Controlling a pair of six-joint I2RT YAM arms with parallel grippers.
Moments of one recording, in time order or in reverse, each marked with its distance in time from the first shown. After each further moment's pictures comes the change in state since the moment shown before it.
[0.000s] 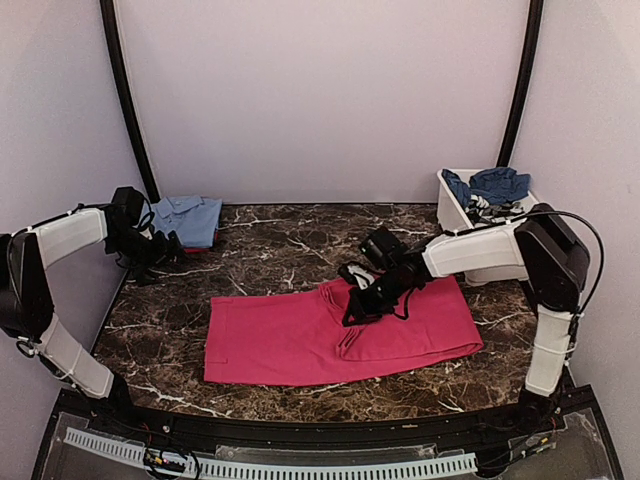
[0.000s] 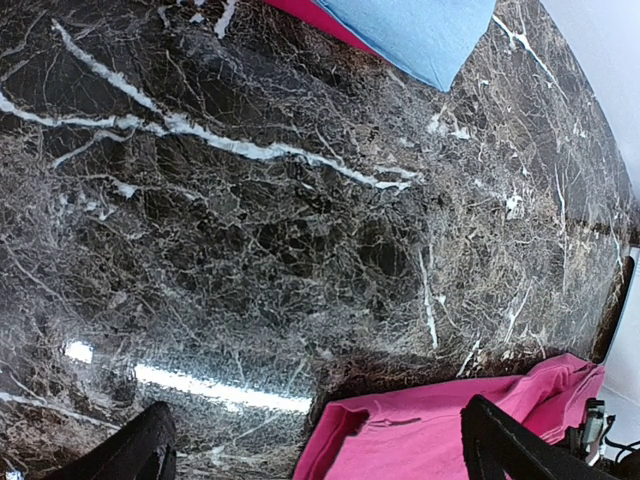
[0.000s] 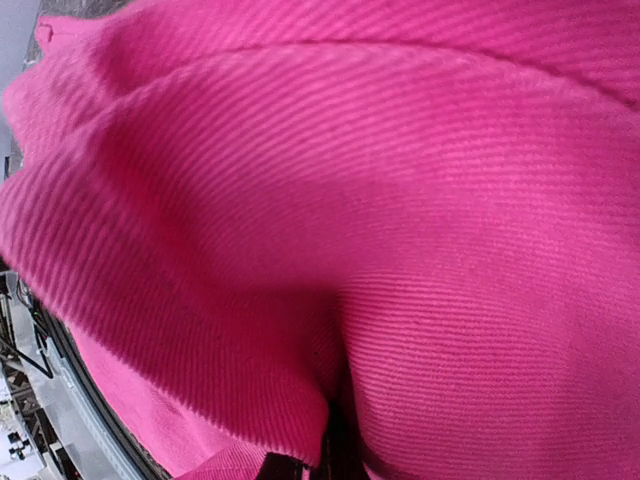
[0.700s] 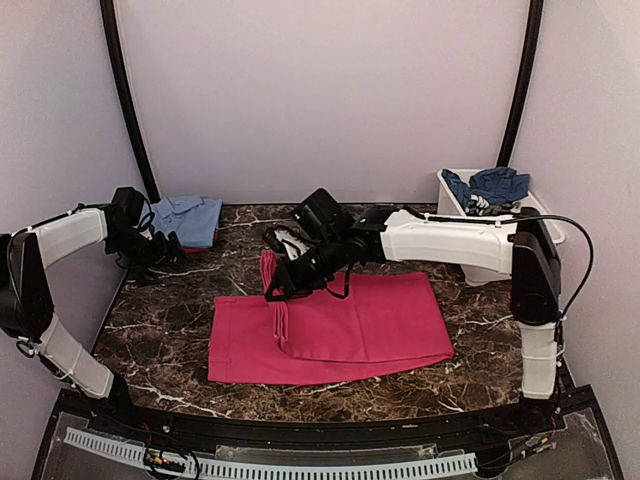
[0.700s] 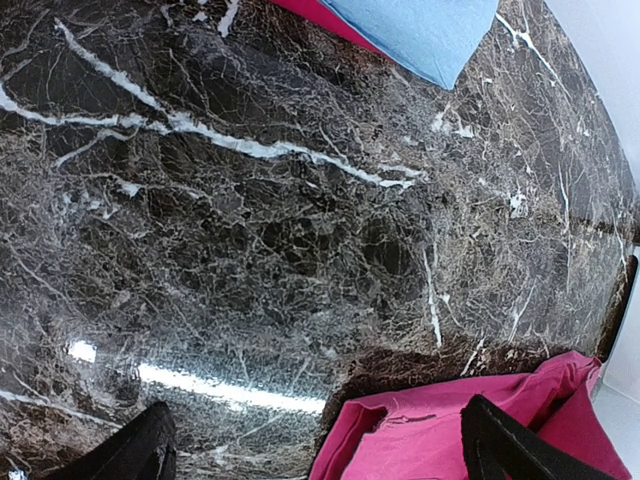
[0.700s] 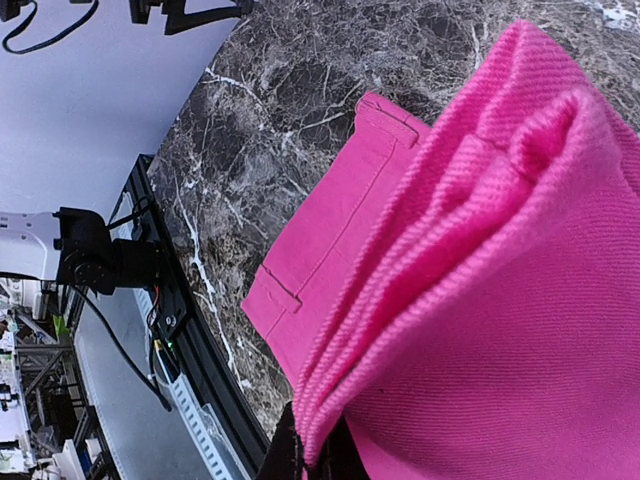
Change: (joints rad) left arm 0.000 0.000 0.000 -0.005 -0.006 0.006; right arm 0.221 0.069 0.504 -0.148 0.015 0.085
